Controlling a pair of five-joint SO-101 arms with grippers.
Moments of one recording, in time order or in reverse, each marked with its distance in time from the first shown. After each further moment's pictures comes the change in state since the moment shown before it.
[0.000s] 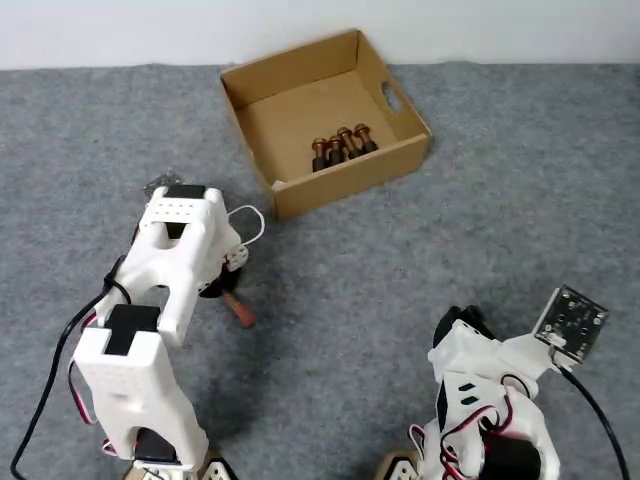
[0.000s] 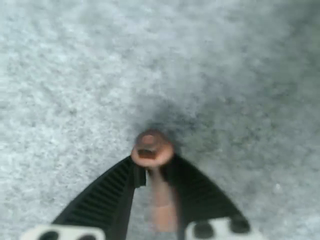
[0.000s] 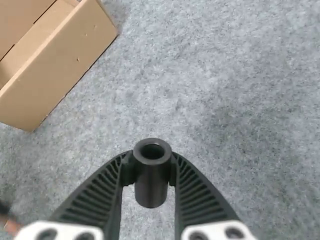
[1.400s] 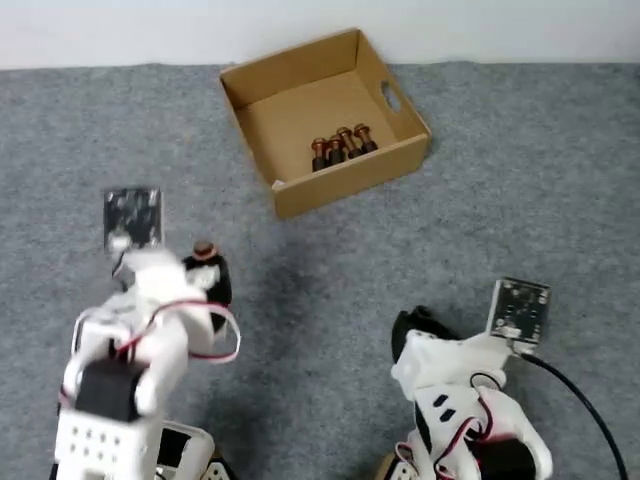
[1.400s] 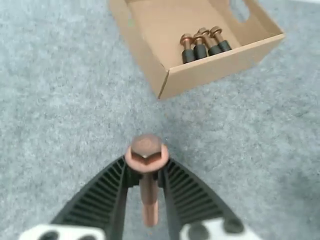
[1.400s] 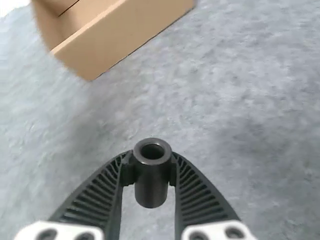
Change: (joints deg) left arm 9.8 -92.7 39.5 -3.8 -29.3; right arm -20.5 -1.4 0.0 0.0 0.1
